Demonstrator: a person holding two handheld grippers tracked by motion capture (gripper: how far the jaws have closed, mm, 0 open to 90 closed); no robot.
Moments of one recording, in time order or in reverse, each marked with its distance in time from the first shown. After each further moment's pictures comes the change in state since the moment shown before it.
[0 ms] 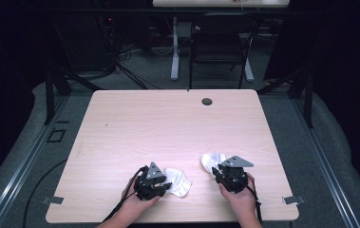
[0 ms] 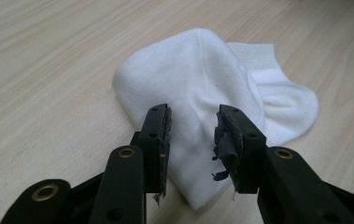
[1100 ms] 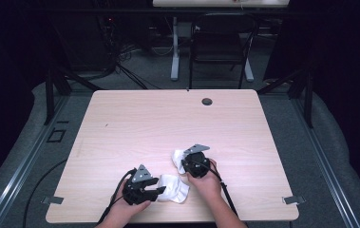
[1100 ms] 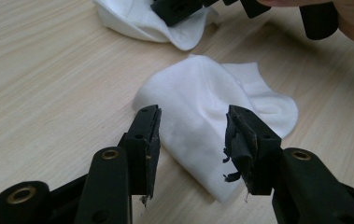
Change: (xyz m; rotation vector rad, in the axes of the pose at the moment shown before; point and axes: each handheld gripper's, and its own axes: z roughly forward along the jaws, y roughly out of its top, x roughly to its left) left arm 0.008 -0.010 -0.033 -0.064 -0.046 -0.038; right arm 0.063 0.044 0.089 0.102 0.109 -0.089
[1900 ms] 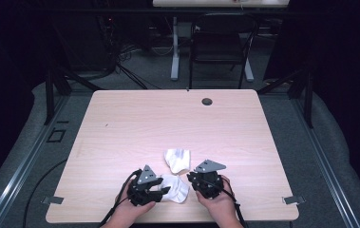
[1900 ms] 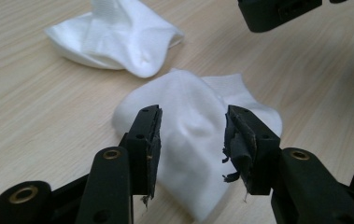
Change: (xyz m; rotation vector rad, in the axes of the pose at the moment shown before) left arm -0.020 0.009 0.009 0.000 0.005 0.047; right arm 0.022 -0.030 -0.082 -0.066 0.069 -0.041
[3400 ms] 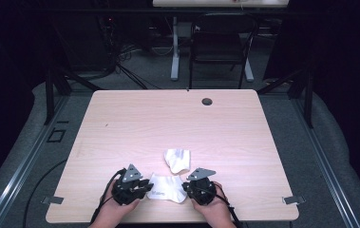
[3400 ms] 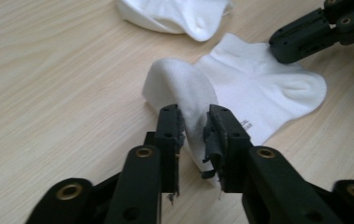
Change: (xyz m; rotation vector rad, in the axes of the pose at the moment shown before) left arm 0.033 -0.020 -0.036 0.031 0.077 -0.072; right arm 0.010 -0.023 0.031 0.093 0.079 -0.040
